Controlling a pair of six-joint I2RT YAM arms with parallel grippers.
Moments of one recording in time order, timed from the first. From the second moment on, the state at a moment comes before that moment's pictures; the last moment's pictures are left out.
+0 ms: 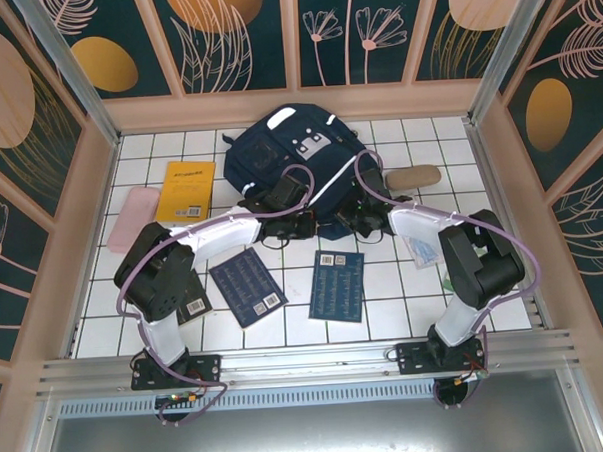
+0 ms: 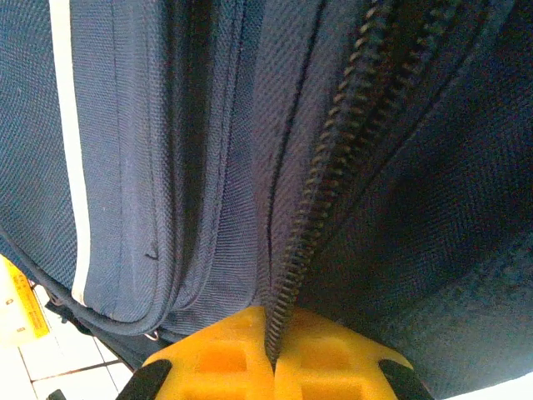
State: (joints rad) left arm -0.74 1.83 1.22 -0.36 0.13 -0.62; right arm 0.47 1.68 0.93 -0.17 -0.16 1.09
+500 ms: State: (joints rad) left arm -0.55 1.90 1.32 -0.56 -0.18 -0.56; right arm 0.39 1.58 0.89 -0.20 -0.16 1.01
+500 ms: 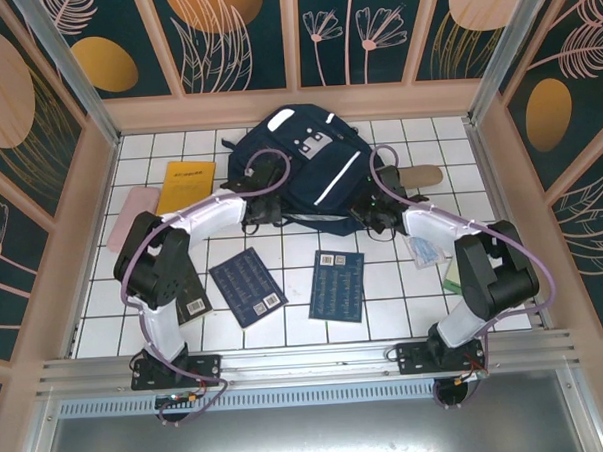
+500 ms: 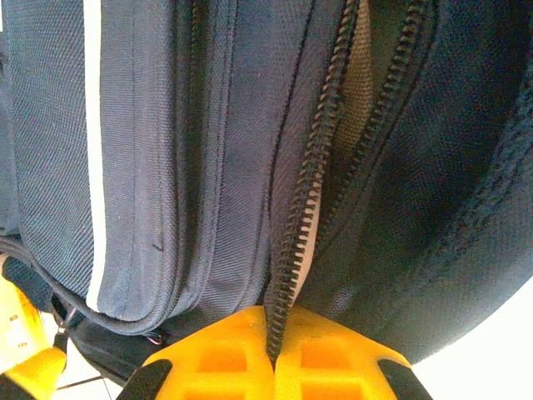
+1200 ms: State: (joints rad) left arm -0.54 1.73 1.15 -0.50 -0.05 -0.65; right arm 0.33 1.80 1.17 -0.27 -0.21 0.74
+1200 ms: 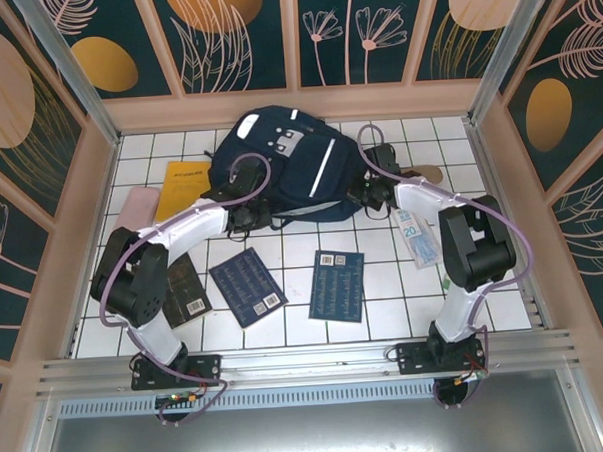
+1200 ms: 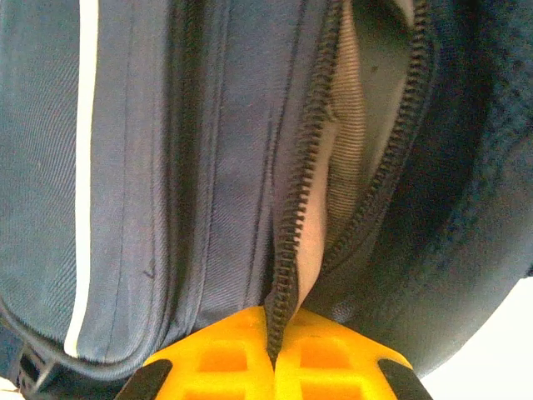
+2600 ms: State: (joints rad) left arm -0.62 1.51 1.14 -0.50 -0.15 -0.68; right arm 0.57 1.17 0.69 -0.21 -0.03 0.78
